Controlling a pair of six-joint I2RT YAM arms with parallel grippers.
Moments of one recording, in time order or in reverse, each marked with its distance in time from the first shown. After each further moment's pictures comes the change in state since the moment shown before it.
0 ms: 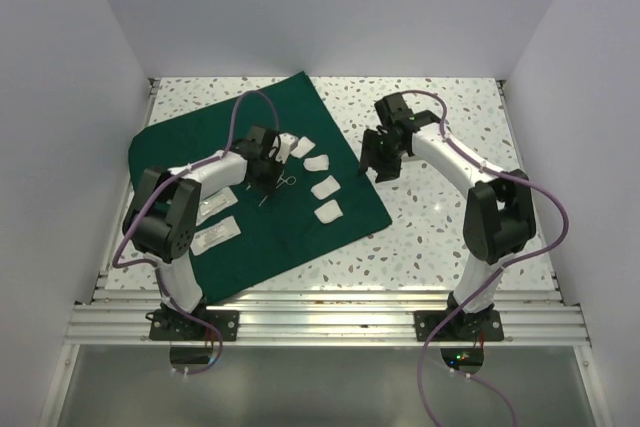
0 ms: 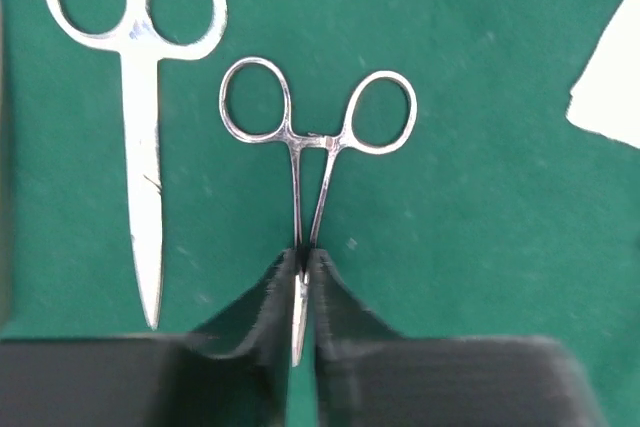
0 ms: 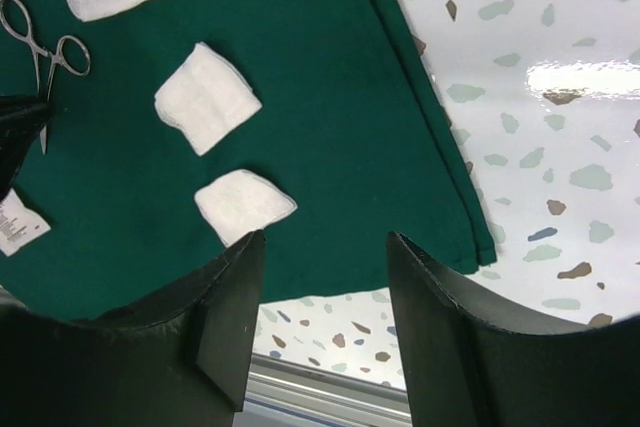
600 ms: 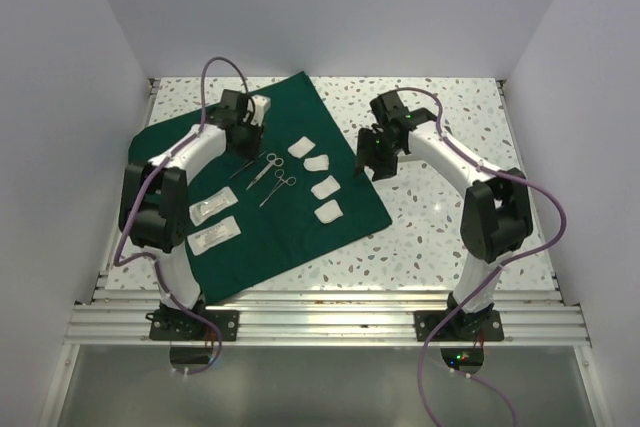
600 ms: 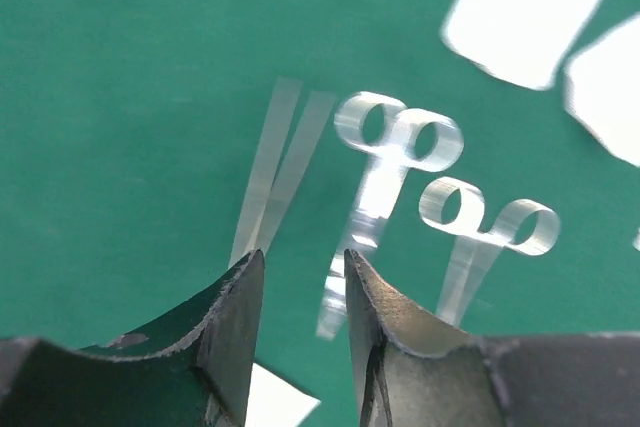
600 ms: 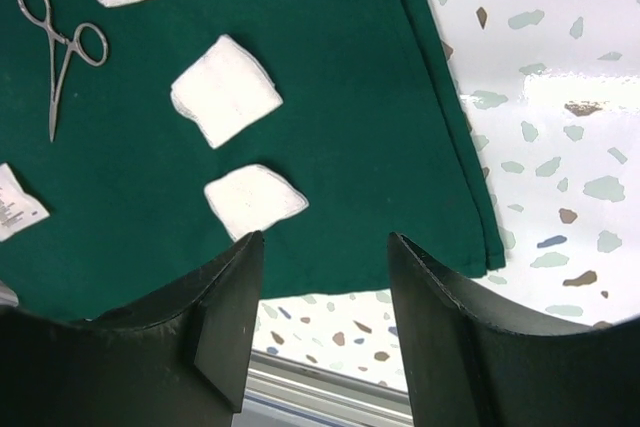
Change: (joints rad) left arm 0.138 0.021 0.232 -0.118 -0.023 -0.019; right arm 0.029 0.019 0.037 -0.012 -0.008 -0.023
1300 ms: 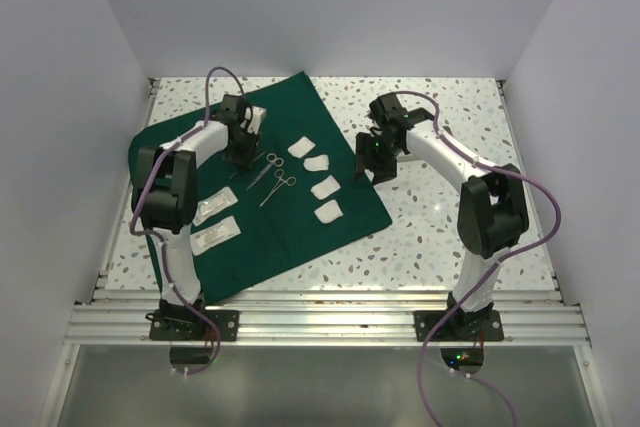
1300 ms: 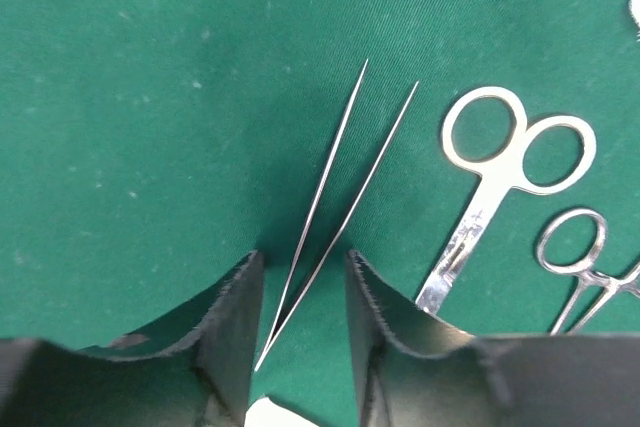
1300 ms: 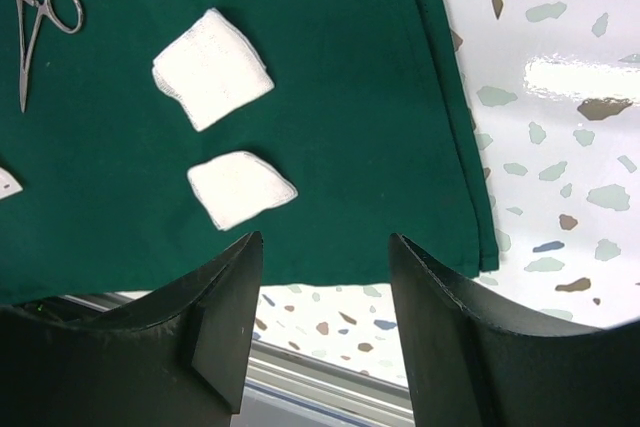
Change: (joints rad) left arm 0.082 0.190 0.100 -0.055 -0.014 0.041; right arm -0.007 0.039 0.010 -0.027 -0.050 -0.074
